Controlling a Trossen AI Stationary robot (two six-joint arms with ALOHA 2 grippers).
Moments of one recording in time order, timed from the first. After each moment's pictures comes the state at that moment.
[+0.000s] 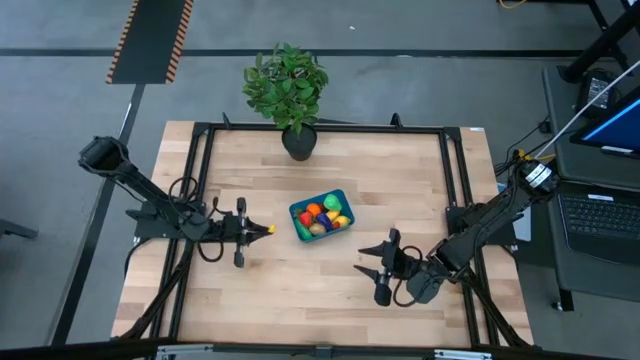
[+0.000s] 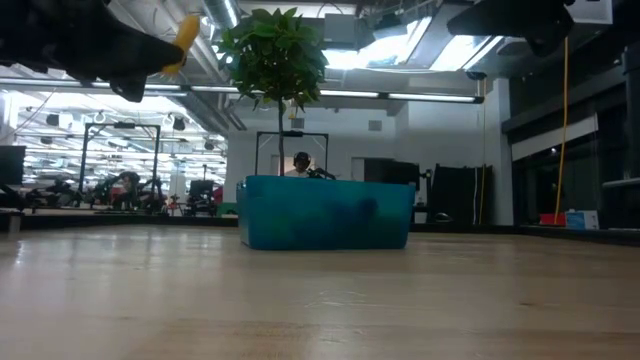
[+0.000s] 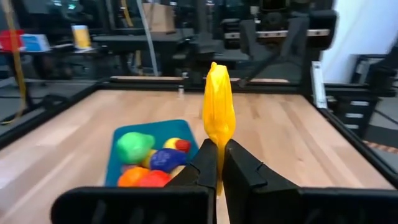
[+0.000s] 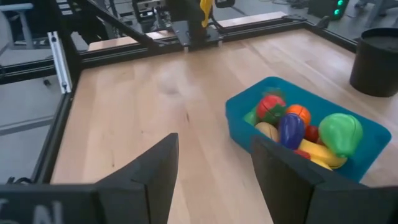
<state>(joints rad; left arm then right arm) -0.56 1.01 0.16 0.77 -0.66 -0.07 0.73 1.47 0.83 0.09 0.89 0.57</state>
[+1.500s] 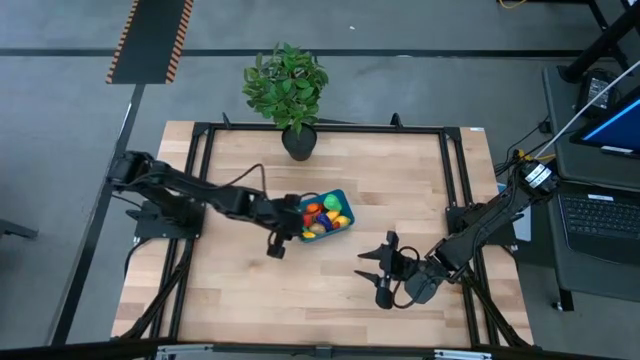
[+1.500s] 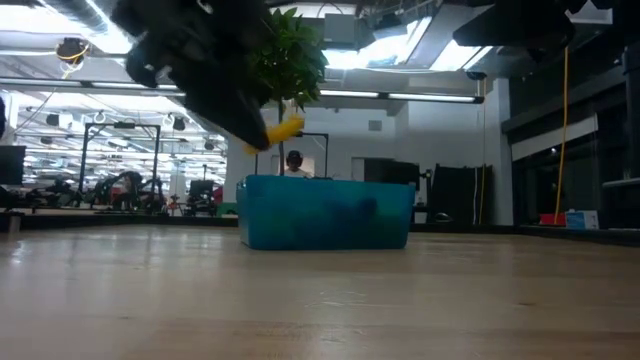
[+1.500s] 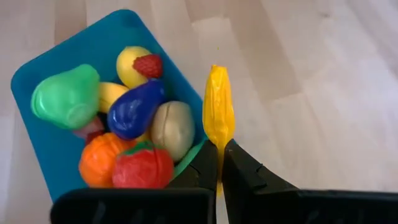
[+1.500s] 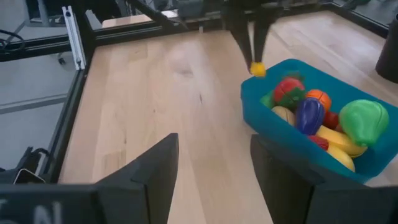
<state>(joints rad) -0.13 1.48 0.87 -0.22 -0.03 0.14 0.72 1.48 0.83 0.05 0.79 0.58</state>
